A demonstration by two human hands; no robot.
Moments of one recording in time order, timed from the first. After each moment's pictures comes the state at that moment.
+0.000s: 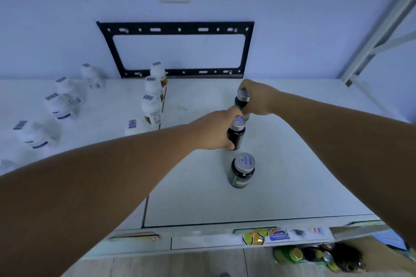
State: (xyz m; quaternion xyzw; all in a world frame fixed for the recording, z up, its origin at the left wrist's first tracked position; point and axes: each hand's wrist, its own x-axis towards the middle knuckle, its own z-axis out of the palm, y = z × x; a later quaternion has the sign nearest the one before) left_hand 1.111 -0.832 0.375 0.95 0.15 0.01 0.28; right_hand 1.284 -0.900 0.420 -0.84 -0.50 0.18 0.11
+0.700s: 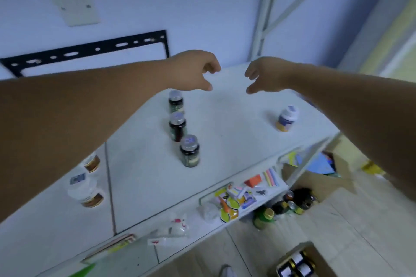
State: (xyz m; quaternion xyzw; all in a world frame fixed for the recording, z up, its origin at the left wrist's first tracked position) left_hand 1.158 -0.873 0.507 0.98 0.01 0.03 0.19; right_hand 1.280 -1.071 0.505 -0.93 -0.34 0.10 0.07
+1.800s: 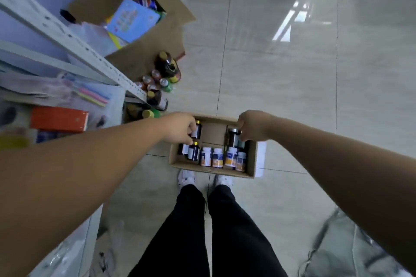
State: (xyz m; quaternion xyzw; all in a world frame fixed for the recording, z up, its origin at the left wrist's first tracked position) left_hand 1.219 -1.414 0.080 0.81 -0.31 -0.50 0.03; right_hand 1.111 -1.627 0.088 -0.87 0.14 0.42 0.20
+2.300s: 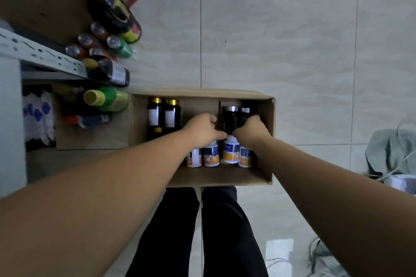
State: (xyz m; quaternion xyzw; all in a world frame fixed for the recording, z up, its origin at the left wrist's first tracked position) left_hand 1.166 -1.491 -0.225 0.76 -0.12 -0.59 0.23; right_hand 1.077 -1.612 -0.204 -0.66 0.56 0.33 0.38
